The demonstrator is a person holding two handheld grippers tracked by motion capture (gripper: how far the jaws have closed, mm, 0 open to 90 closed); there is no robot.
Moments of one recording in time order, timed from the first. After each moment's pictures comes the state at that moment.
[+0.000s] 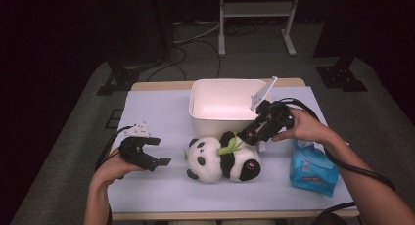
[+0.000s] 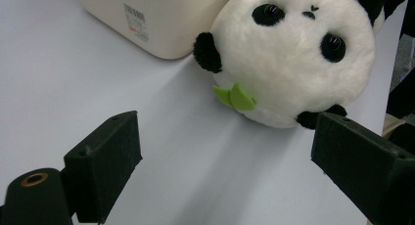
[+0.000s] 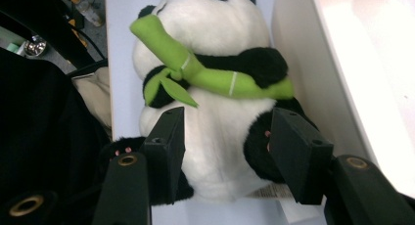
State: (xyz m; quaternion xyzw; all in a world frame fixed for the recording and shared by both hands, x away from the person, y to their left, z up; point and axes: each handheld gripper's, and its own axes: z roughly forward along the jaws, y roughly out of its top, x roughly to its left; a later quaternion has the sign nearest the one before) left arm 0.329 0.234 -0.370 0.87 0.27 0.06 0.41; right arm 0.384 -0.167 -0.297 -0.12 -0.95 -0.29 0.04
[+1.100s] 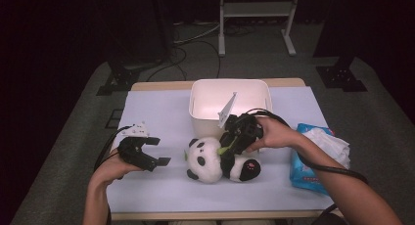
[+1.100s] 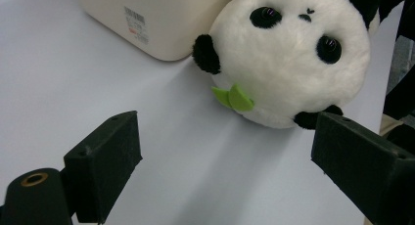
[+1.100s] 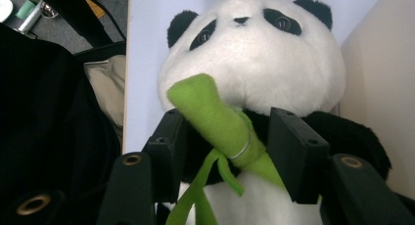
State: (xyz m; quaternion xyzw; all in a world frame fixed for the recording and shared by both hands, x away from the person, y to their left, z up) left arm 0.328 0.236 -0.369 0.87 0.27 0.06 0.41; right arm 0.372 -0.092 -0.322 -0.05 -0.97 -0.24 0.07
